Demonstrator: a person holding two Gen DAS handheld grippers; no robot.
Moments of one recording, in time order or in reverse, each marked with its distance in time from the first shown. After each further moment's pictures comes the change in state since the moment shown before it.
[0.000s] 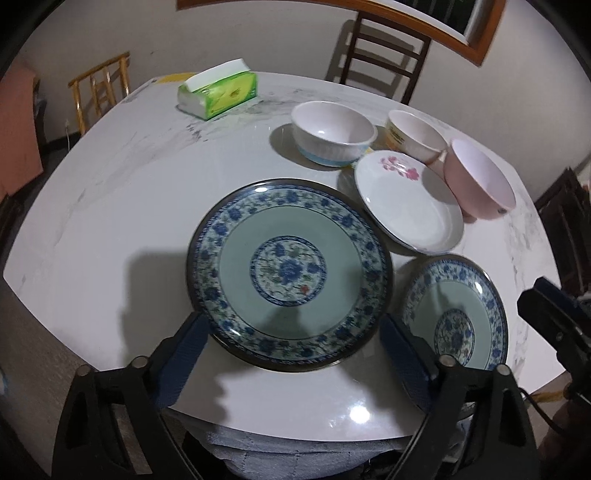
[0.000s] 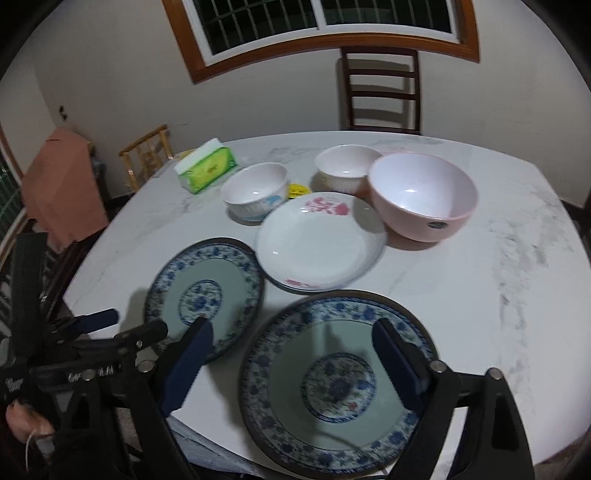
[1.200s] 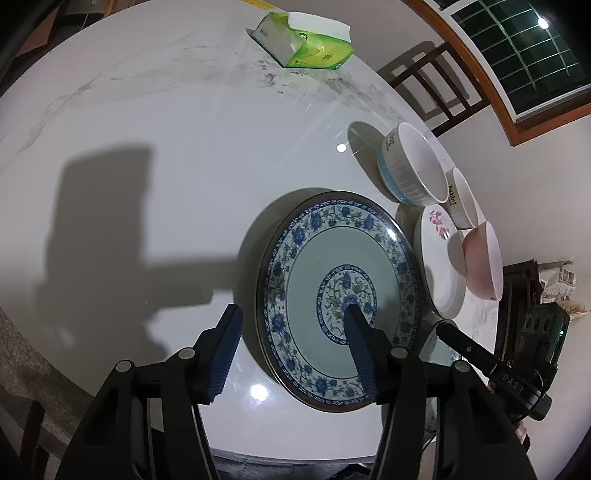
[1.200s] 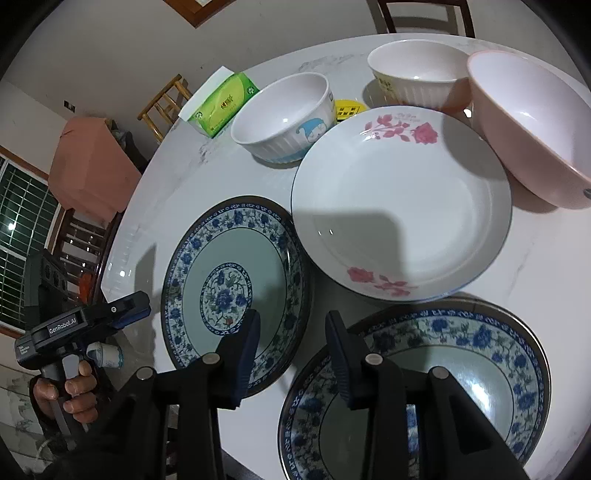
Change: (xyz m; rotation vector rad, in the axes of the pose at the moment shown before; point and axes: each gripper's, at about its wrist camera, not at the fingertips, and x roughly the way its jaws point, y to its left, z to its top) left arm 0.050 0.125 0.029 -0.355 0.154 -0.279; right arm 0.132 0.009 0.032 0.097 0.336 0.244
